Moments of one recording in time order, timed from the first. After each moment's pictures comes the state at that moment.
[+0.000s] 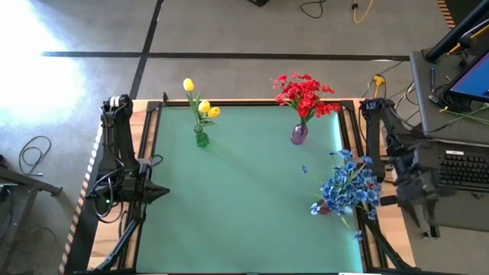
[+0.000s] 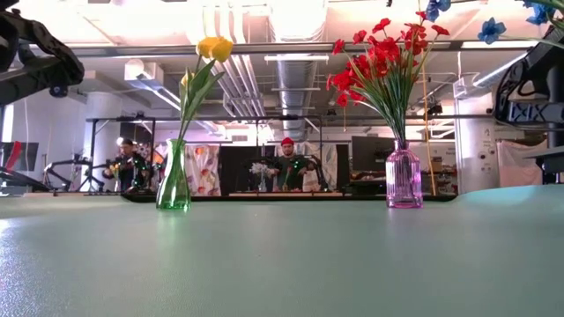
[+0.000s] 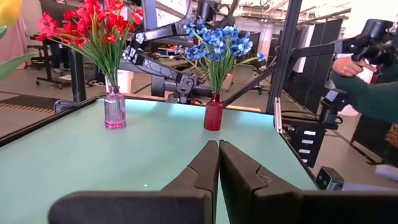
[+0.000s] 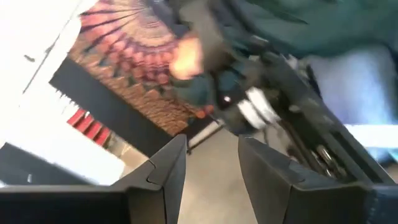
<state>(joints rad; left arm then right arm) -1.52 0.60 0.30 -0.15 -1.57 -0.62 1.49 0.31 0.60 -0.37 -0.28 0.74</state>
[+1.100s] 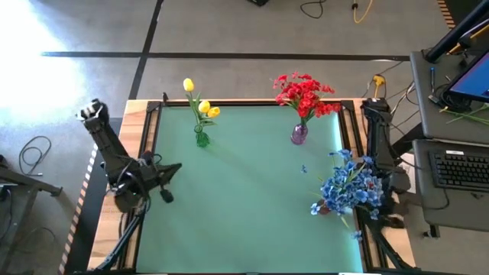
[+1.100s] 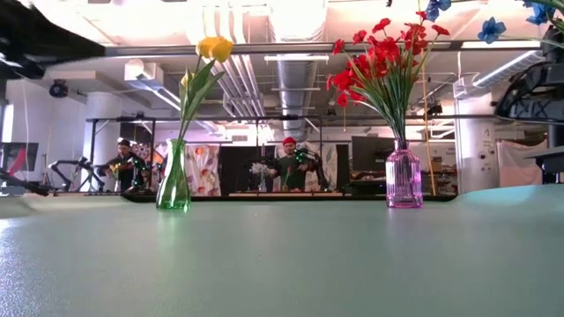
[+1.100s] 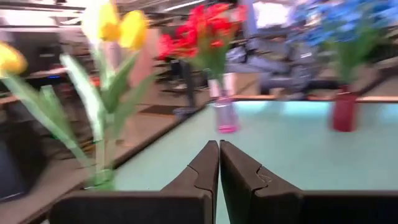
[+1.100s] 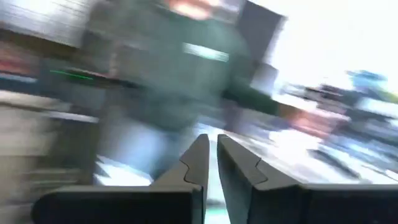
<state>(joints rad) -1.08 0.63 0.29 -0.18 -1.57 -0.45 1.46 0.33 0.01 0.32 0.21 -0.36</state>
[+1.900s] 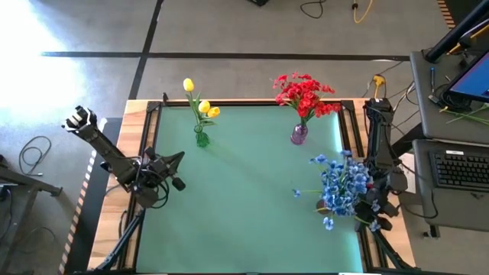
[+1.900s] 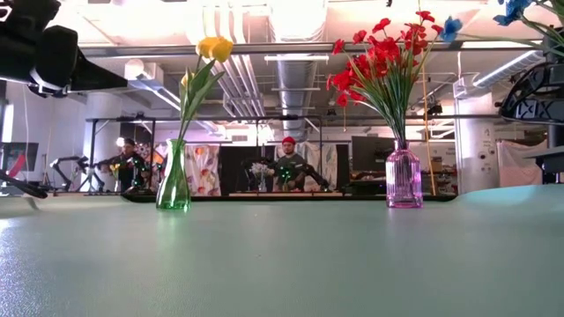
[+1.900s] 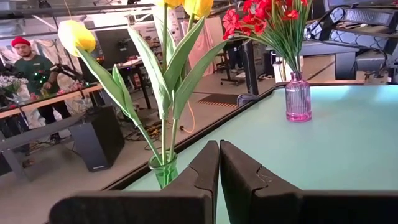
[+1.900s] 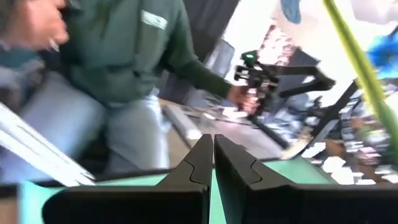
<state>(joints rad) -0.79 0.75 0.25 -0.19 -1.57 -0.54 1.41 0.33 0.01 0.31 0.46 -0.44</state>
